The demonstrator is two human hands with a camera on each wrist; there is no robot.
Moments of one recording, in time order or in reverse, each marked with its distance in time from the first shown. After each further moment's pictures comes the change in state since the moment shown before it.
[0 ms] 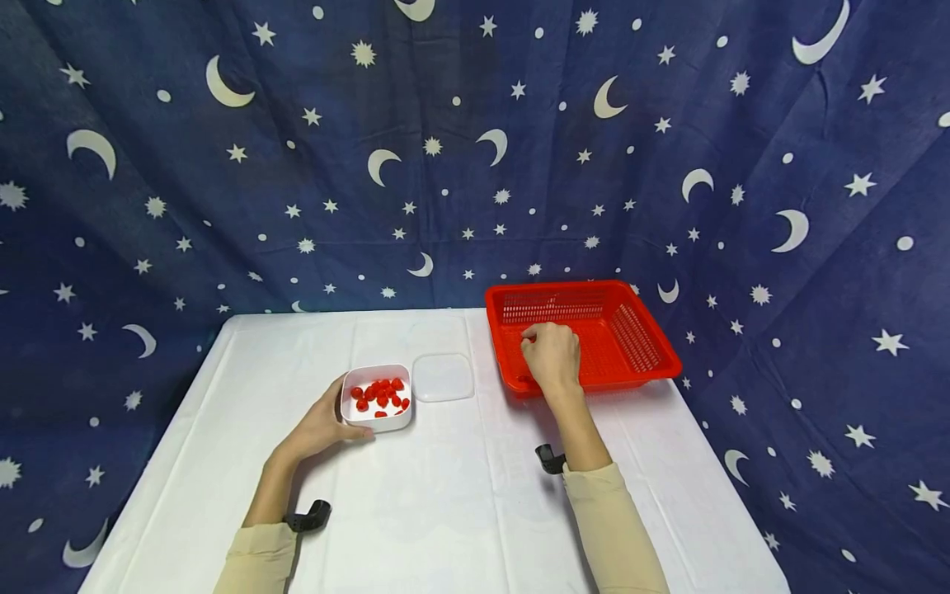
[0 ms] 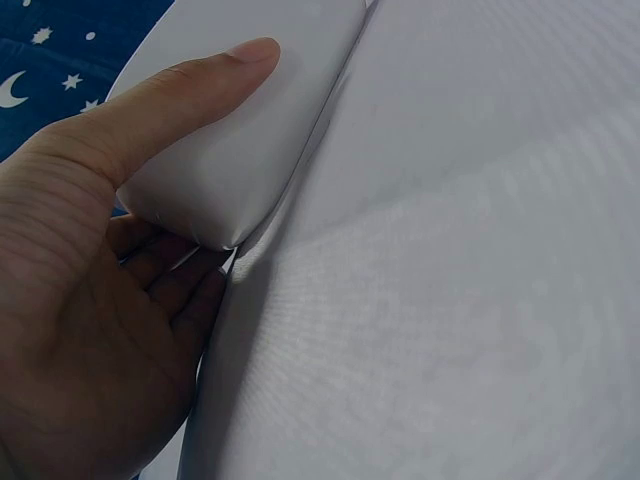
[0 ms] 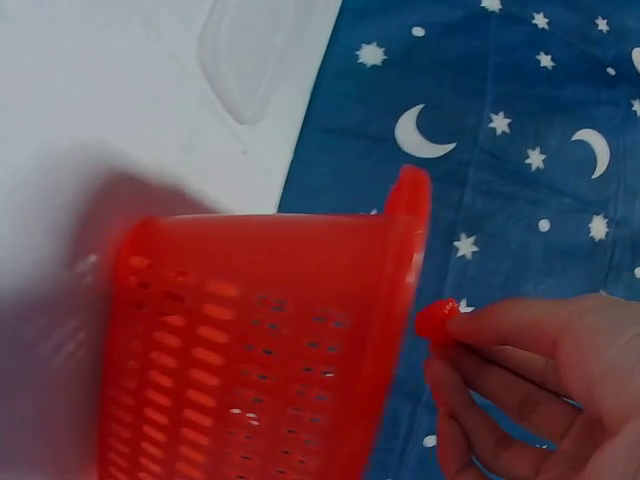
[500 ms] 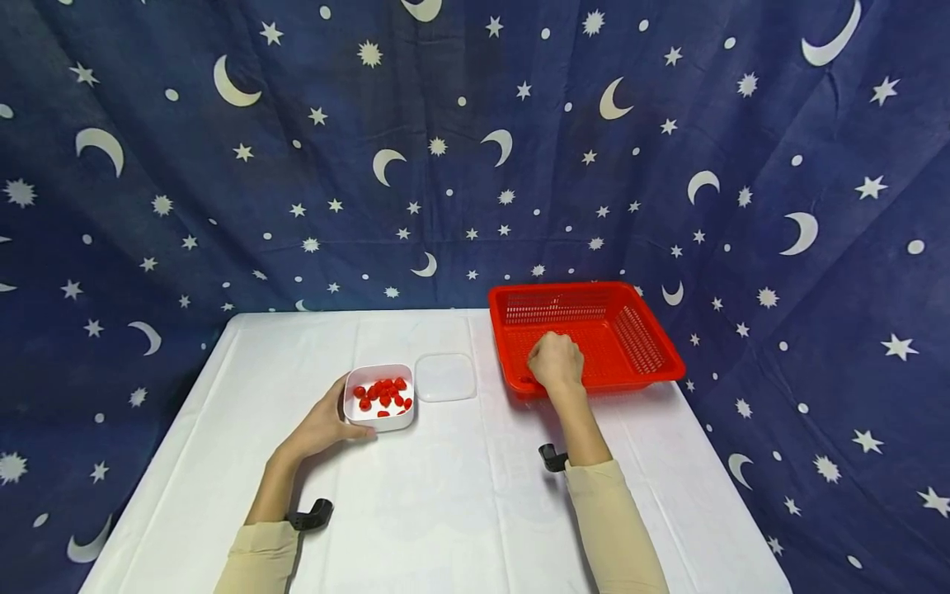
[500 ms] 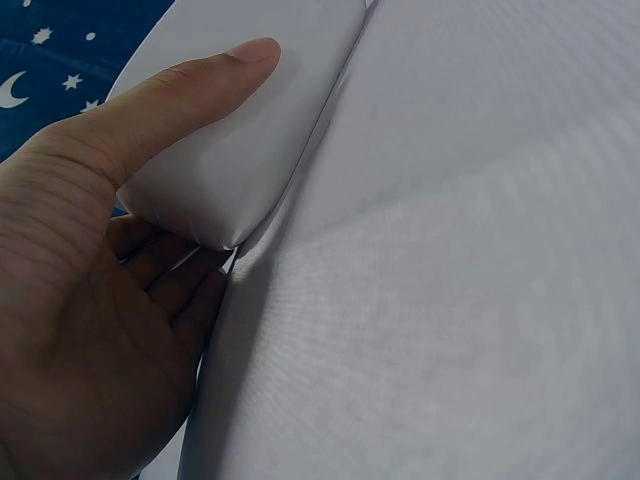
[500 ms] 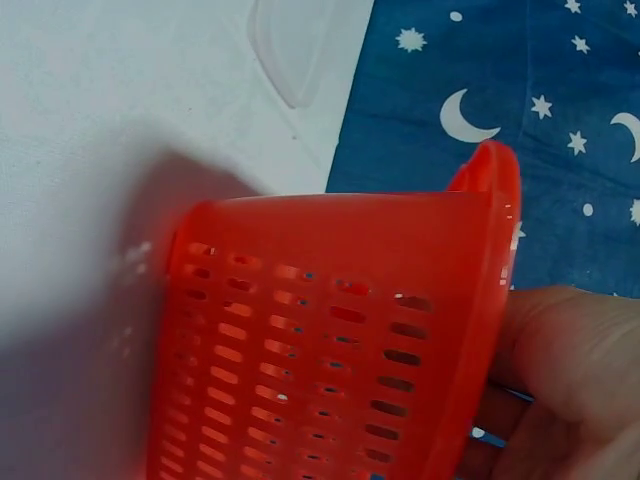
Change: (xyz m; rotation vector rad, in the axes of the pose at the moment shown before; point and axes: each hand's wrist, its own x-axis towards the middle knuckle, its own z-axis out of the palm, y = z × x) left_hand 0.002 0.000 0.000 0.001 0.005 -0.014; right_hand 0.004 0.022 0.014 -0.140 -0.342 0.159
